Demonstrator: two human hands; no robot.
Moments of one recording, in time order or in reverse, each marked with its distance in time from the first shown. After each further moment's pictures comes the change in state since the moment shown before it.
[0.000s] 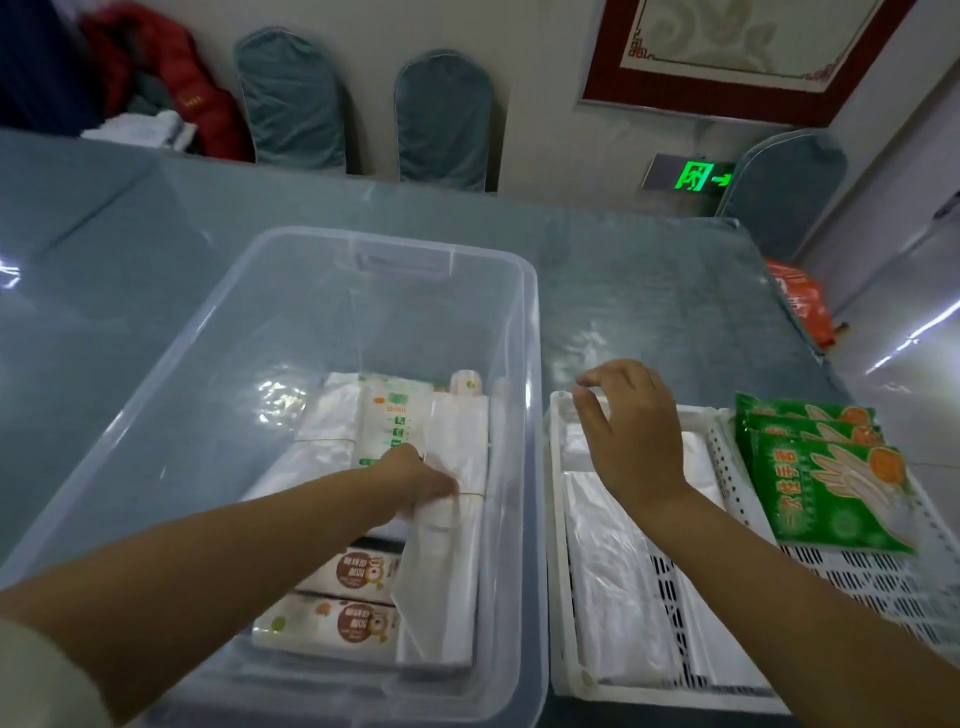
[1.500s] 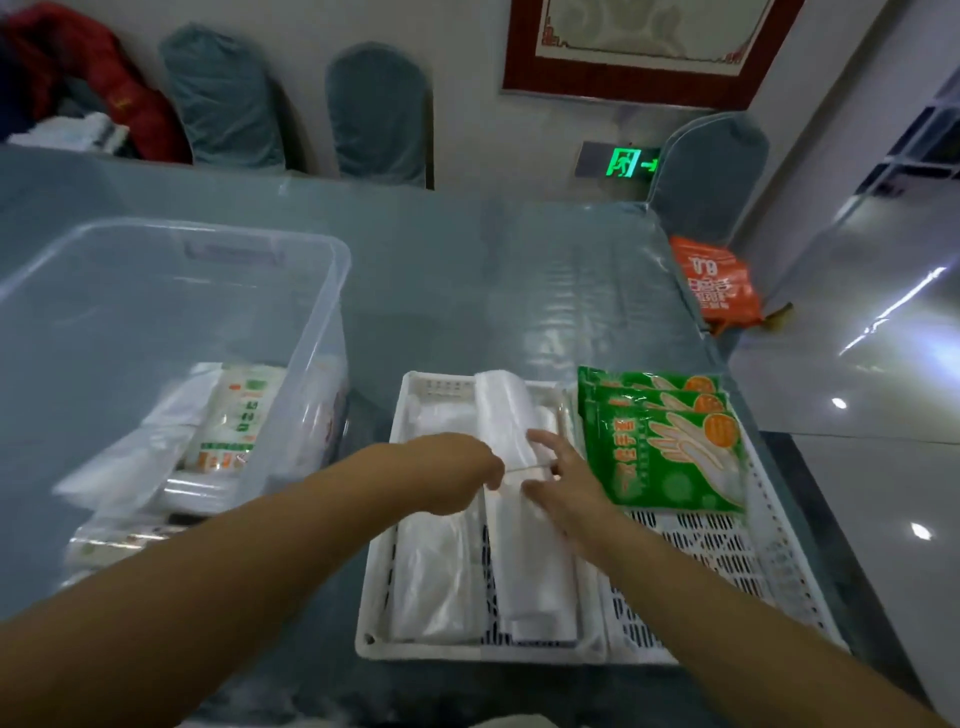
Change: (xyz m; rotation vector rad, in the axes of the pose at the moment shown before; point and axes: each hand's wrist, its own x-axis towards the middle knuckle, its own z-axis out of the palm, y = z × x) left_hand -0.084 0.156 0.187 1.123 -0.141 0.734; right_hand -0.074 0.181 -0.067 0.861 -0.546 0.814
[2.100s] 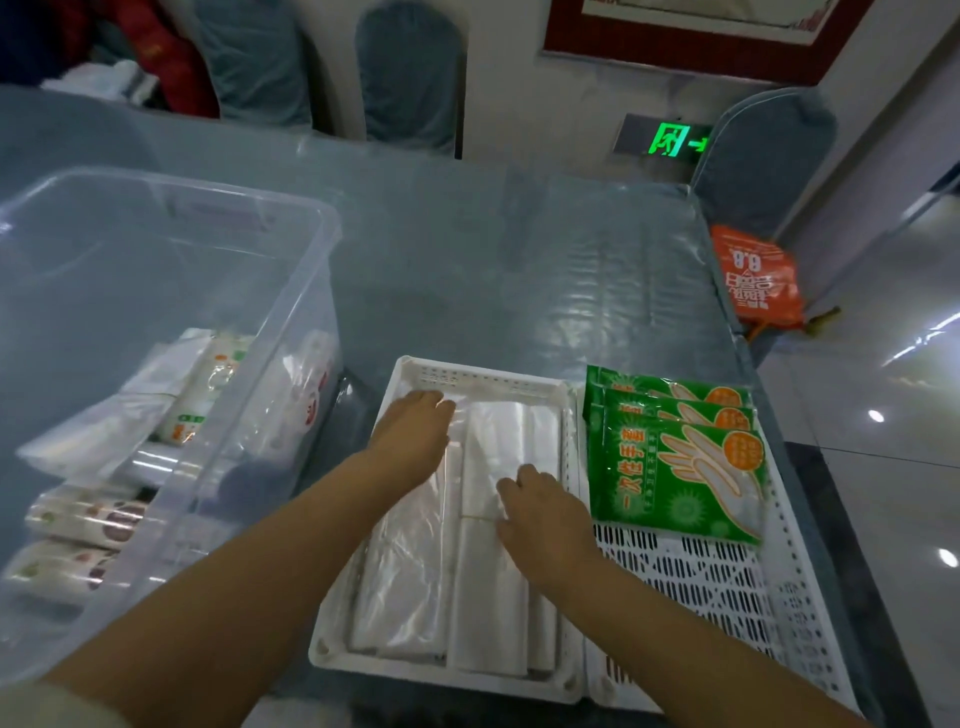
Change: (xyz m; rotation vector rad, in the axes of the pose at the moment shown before) left_hand 0.078 -0.055 0.055 -0.029 0.407 -0.382; right_hand 0.026 0.033 0.001 -1.399 -0.050 -0.494
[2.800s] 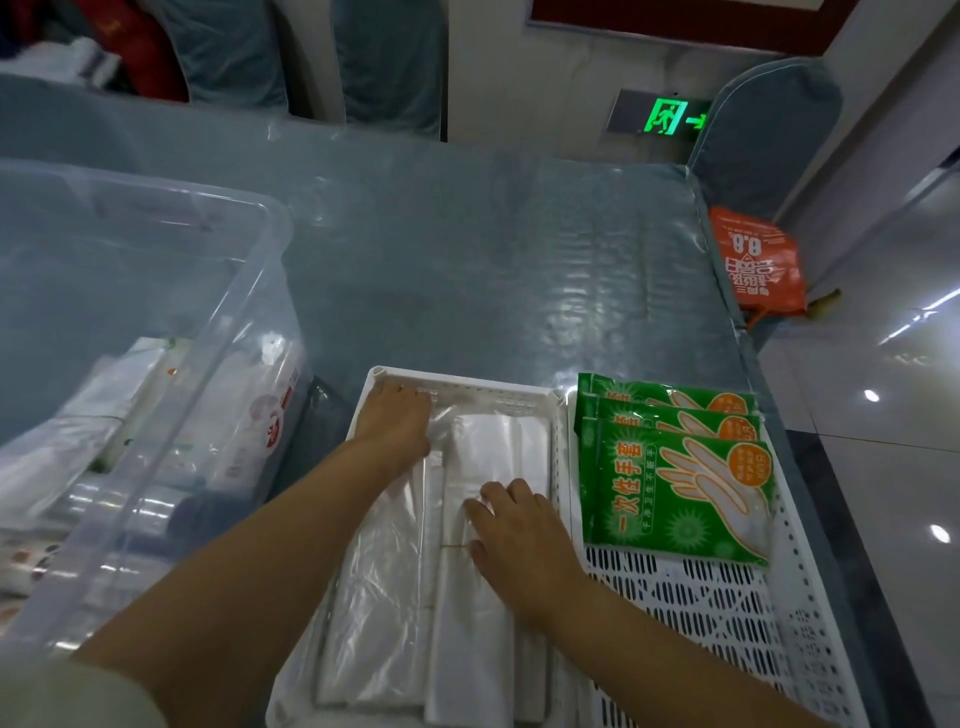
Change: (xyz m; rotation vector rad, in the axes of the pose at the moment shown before) left_hand 0.064 -0.011 0.021 0.134 -0.073 -0.096; right_hand 0.022 0.015 0.023 -0.049 0.163 -0.156
